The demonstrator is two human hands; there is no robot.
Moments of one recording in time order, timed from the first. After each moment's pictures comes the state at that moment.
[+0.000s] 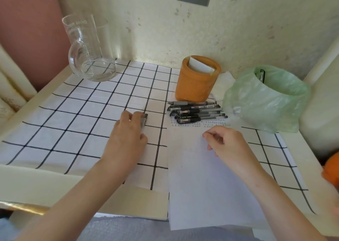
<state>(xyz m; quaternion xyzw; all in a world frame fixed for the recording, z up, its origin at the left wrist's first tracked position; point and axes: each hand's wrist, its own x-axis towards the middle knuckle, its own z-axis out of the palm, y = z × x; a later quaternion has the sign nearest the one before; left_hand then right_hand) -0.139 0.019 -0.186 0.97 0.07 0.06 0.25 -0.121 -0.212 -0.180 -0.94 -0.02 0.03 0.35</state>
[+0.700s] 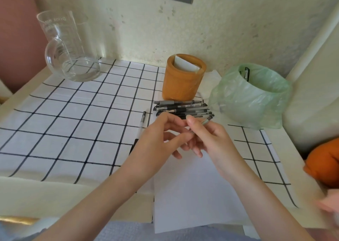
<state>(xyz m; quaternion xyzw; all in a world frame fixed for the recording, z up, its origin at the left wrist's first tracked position) -0.151 -0.050 -0.153 0.73 -0.06 -0.05 0.68 -0.131 -0.195 -0.159 -0.74 -0.07 0.10 0.66</state>
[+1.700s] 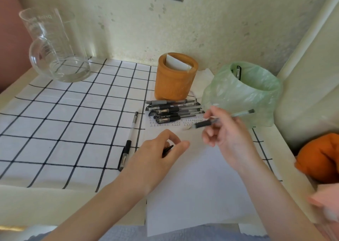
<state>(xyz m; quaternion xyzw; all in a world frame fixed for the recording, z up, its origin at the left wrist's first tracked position) -0.162 -0.055 -0.172 0.87 -0.09 -0.05 0.49 -0.119 -0.229 -0.150 -0.66 0.03 0.04 0.75</state>
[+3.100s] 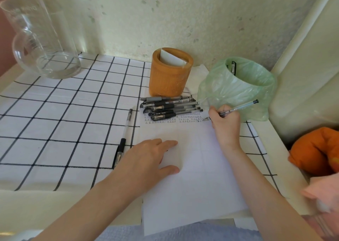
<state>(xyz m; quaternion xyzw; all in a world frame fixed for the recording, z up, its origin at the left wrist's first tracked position) -0.152 -0.048 -0.195 0.95 -0.20 -0.04 0.24 -0.062 -0.259 -0.216 -0.79 0.09 -0.22 0.56</state>
